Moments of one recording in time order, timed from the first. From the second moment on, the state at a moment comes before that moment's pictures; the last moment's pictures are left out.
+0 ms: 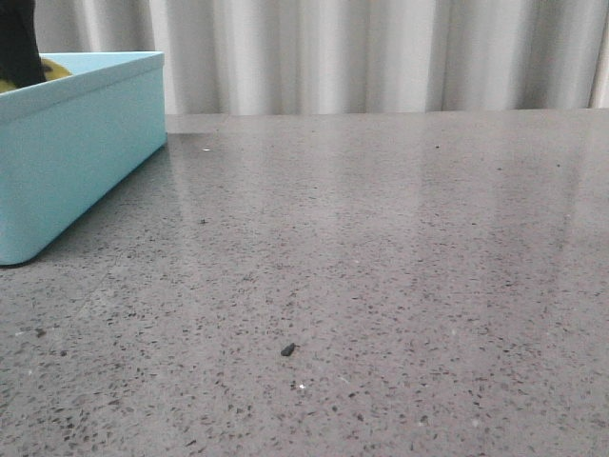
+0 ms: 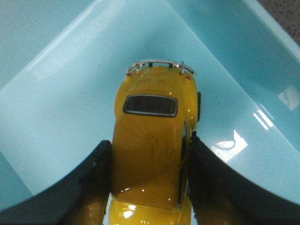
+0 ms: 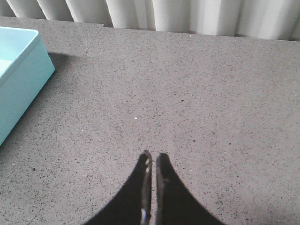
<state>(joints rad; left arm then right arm) -0.13 1.82 -1.77 -0.07 1.23 0.57 0.12 0.99 -1.24 0.18 0.84 -0.08</state>
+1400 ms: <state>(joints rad) -0.13 1.87 -1.77 -0.08 1.24 0.50 0.12 0.99 -1.24 0.18 0.83 -0.08</state>
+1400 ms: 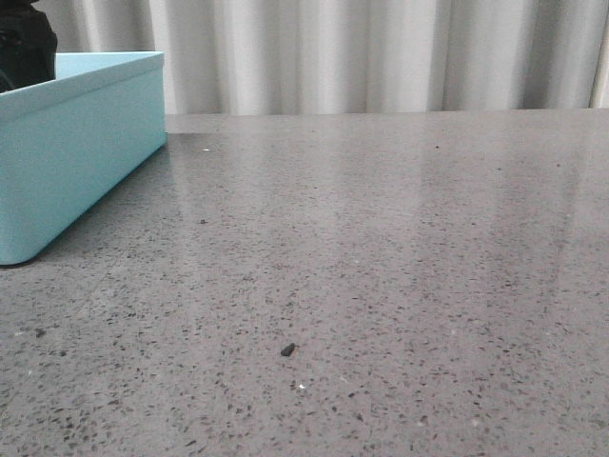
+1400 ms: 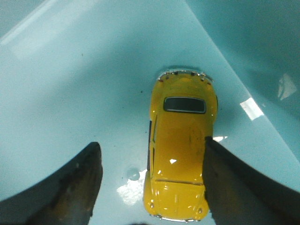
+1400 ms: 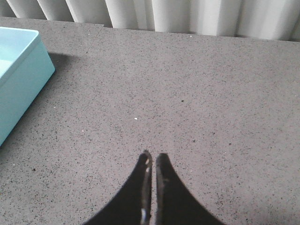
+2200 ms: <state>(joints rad) -0.13 1.58 -1.77 -0.26 1.22 0.49 0.12 0.99 -1.24 0.18 0.85 -0.08</state>
